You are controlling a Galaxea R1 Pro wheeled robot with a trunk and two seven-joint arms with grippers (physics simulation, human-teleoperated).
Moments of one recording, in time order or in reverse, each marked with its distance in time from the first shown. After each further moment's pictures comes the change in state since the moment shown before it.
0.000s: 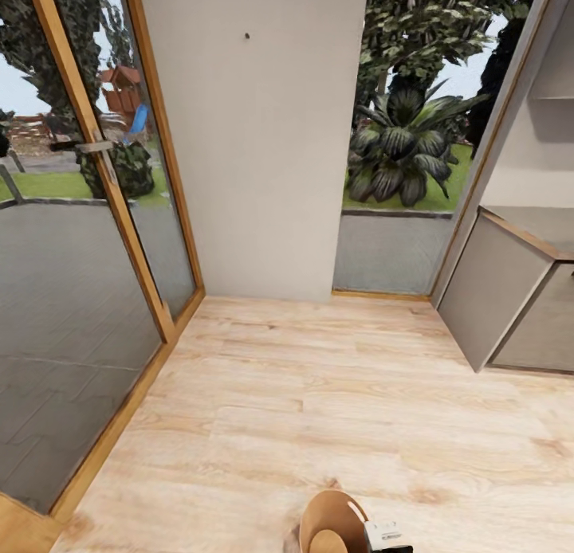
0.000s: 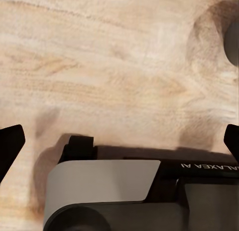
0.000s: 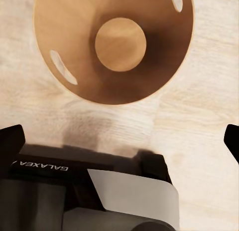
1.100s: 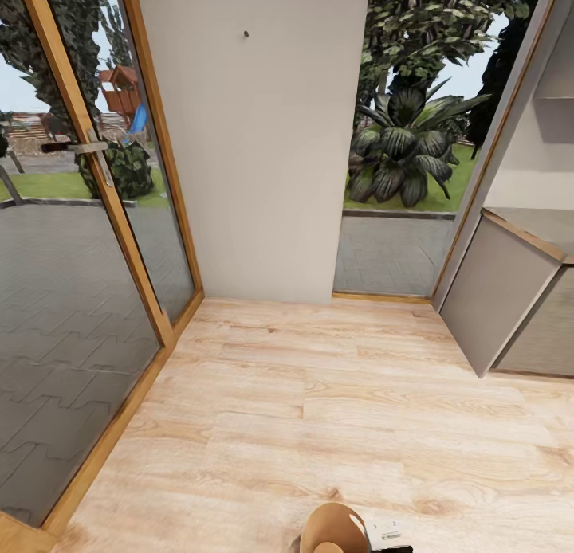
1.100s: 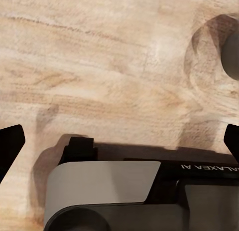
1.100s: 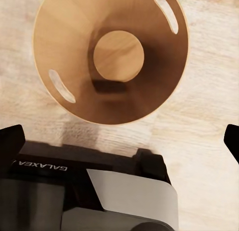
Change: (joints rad) left arm 0.000 0.000 -0.002 -0.001 0.000 -0.003 0.000; right arm 0.000 0.000 0.002 0.000 0.004 -0.001 0.001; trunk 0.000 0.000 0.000
